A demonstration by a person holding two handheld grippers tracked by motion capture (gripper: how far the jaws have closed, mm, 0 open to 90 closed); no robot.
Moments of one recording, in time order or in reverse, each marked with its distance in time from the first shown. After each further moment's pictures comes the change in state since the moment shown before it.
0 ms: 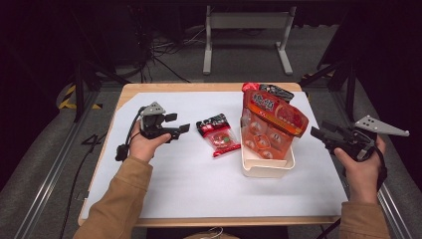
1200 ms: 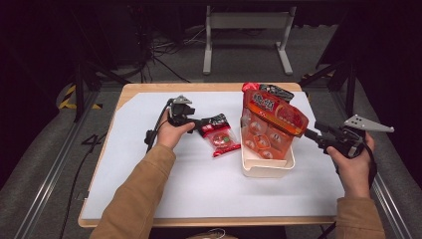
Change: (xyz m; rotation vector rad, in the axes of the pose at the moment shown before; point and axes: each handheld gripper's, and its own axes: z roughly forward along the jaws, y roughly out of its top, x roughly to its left) left arm 0.017 0.010 0.094 0.114 0.011 -0.054; right arm -0.009 -0.011 0.022 0.047 0.027 0.009
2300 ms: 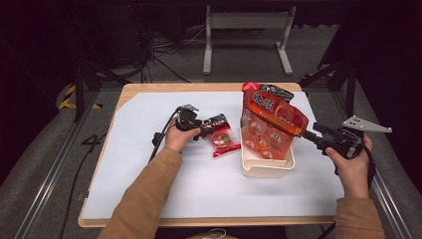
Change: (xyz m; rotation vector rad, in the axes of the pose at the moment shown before) left arm 0.004 -0.021 0.039 0.107 -0.068 -0.069; right arm 0.001 -0.003 0.002 0.009 0.014 0.010
